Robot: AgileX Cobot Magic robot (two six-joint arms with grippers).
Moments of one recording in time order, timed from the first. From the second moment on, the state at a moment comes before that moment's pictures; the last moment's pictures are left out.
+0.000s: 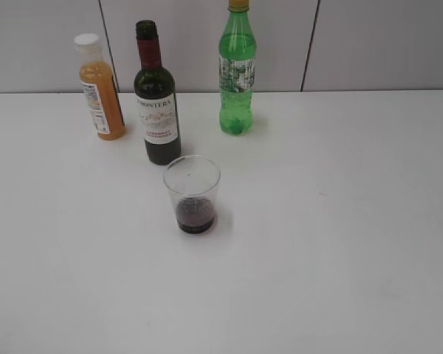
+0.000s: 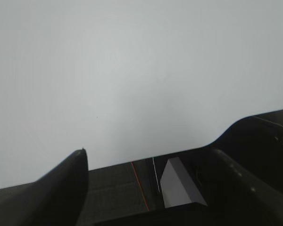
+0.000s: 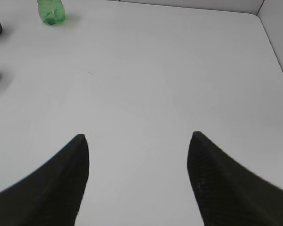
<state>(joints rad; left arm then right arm) -0.11 0.64 -0.53 -0.20 1.16 0.15 0.08 0.00 -0.51 0.05 1.04 -0.11</state>
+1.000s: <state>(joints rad) -0.11 0.00 -0.48 -0.20 1.09 0.13 0.08 0.00 -0.51 0.05 1.04 -0.11</state>
